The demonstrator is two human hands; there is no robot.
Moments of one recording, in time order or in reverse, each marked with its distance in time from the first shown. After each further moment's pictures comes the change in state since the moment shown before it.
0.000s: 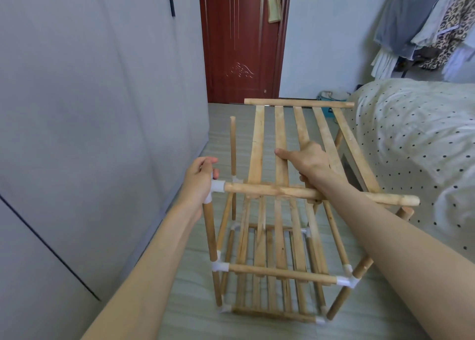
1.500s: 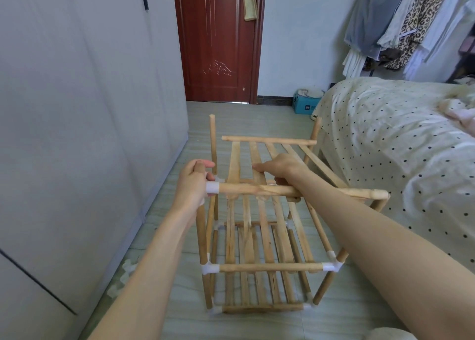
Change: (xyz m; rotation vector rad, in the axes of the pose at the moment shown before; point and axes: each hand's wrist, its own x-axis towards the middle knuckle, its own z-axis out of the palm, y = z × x) left_hand -0.009 -0.001 0.014 -0.001 -0.034 -0.020; right_hand -0.014 -0.003 0.007 -0.253 -0.297 0.104
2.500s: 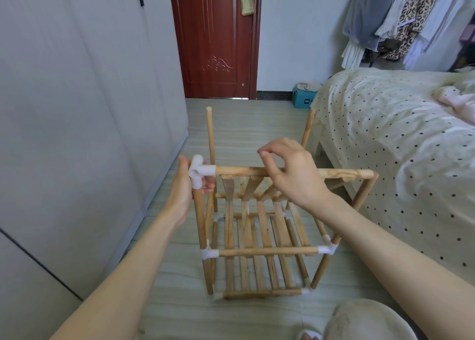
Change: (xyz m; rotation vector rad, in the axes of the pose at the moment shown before) left_hand -0.010 -0.028 -0.010 -0.194 -0.180 0.000; right_hand -0.093 0.044 0.004 -0.061 0.598 -0.903
